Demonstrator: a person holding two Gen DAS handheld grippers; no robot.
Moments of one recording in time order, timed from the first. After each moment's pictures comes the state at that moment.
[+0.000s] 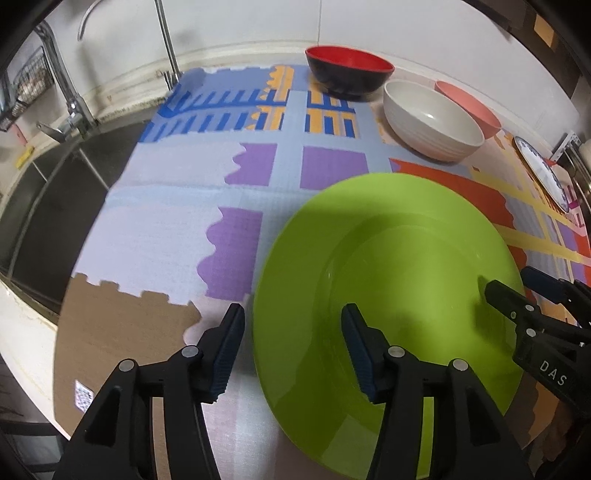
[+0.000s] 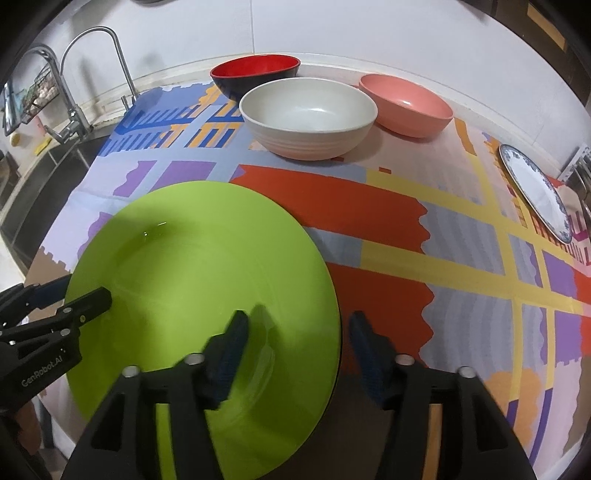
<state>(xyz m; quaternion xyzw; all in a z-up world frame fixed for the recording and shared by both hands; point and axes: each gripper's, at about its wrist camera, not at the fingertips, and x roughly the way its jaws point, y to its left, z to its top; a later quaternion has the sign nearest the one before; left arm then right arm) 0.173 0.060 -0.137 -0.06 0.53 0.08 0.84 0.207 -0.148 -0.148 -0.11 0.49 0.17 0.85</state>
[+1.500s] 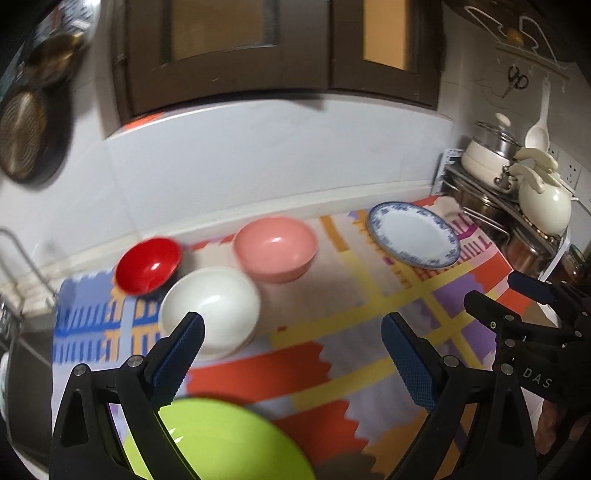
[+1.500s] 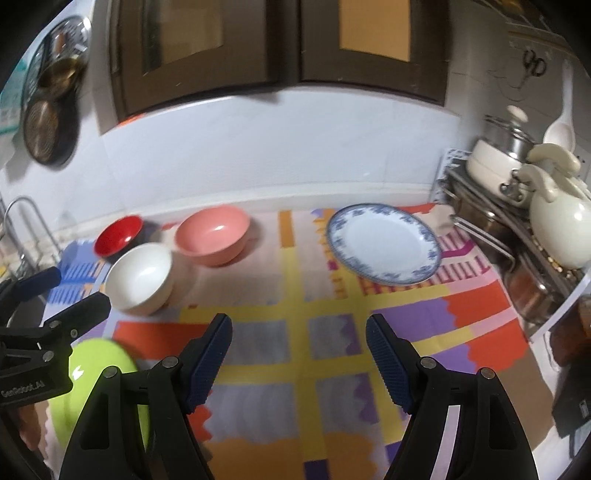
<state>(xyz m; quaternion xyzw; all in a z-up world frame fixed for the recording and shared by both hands) 0.267 -0.140 0.000 0.04 0.36 -0.11 0.92 0.237 -0.338 -0.034 0.00 0.34 0.03 0.94</state>
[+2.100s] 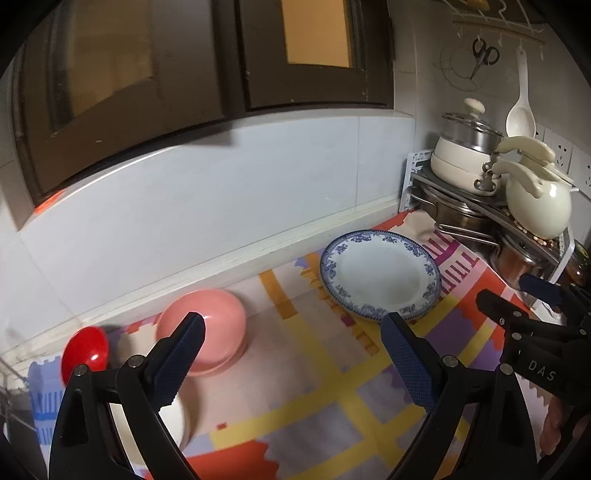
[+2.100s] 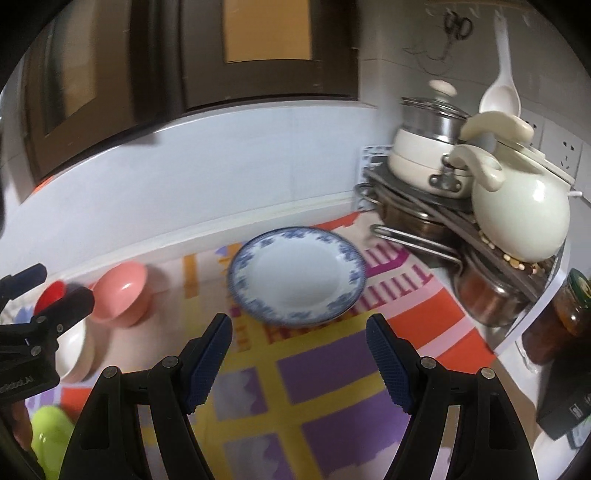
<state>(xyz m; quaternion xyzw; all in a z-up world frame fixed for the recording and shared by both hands) 0.353 -0.249 0.001 0.09 0.33 -0.17 0.92 0.295 -0.442 -0.036 0.04 0.31 -0.07 0.95</state>
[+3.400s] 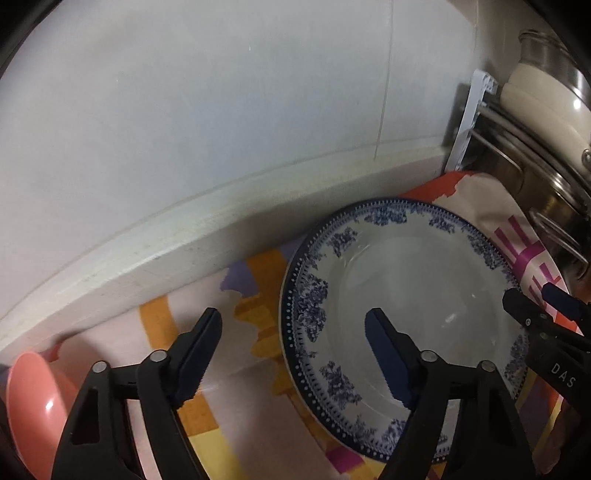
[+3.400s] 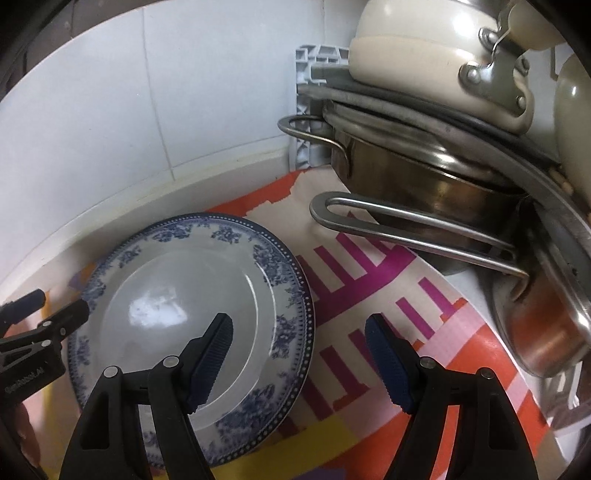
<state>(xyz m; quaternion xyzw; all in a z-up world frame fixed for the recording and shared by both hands) 0.535 -0.352 -0.149 0.08 0.43 -0.17 0.88 0.470 -0.536 -0.143 0.07 0.37 -0.15 0.91</state>
